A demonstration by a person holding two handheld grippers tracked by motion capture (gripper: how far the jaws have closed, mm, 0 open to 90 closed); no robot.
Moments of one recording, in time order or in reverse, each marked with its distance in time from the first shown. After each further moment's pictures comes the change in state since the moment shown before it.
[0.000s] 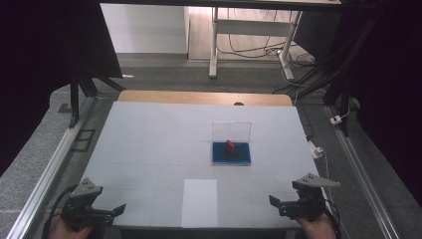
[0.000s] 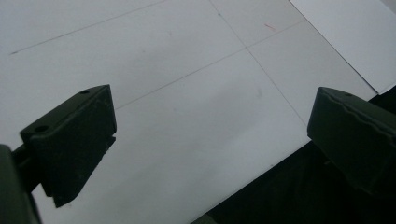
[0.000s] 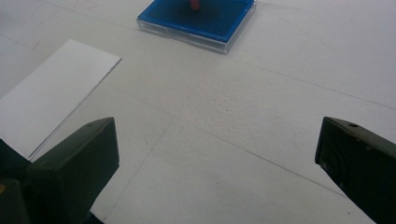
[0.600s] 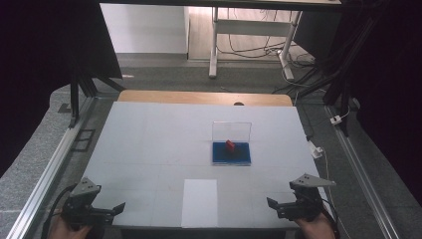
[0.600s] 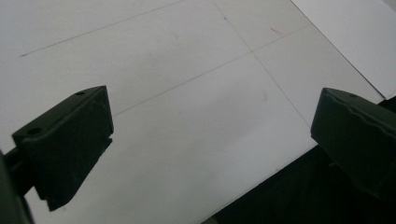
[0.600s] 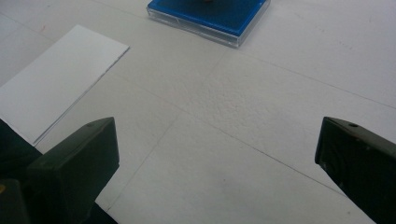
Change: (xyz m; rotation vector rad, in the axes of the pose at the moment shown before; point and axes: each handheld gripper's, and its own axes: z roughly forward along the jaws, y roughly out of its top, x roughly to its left) left arm 0.001 0.001 0.001 0.006 0.000 0.006; right arm 0.004 0.001 0.003 0.033 0.022 -0.047
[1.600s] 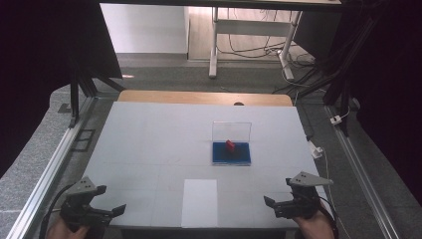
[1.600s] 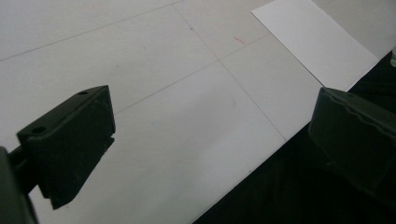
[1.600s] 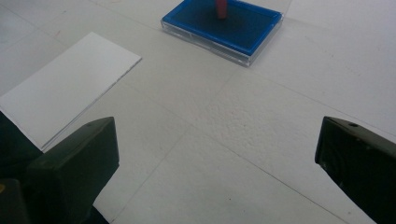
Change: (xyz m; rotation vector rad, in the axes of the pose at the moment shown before) left arm 0.007 0.000 -0.002 -0.040 -0.136 0.016; right arm 0.006 0.010 0.002 -0.033 0.026 -0.060
